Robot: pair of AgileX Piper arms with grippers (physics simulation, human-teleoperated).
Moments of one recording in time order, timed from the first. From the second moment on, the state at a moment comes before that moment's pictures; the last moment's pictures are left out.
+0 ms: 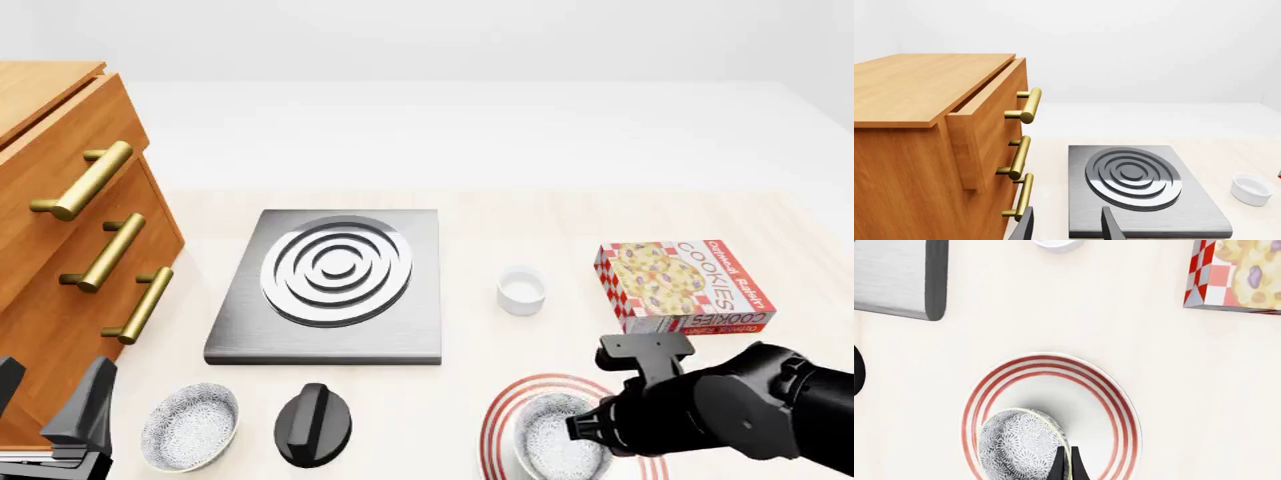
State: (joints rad) left arm 0.00 0.01 0.00 0.00 0.00; right arm 0.46 1.26 -0.49 0.51 0.35
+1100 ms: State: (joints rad) left arm 0.00 0.01 0.00 0.00 0.00; right arm 0.24 0.86 -0.90 0.98 0.16
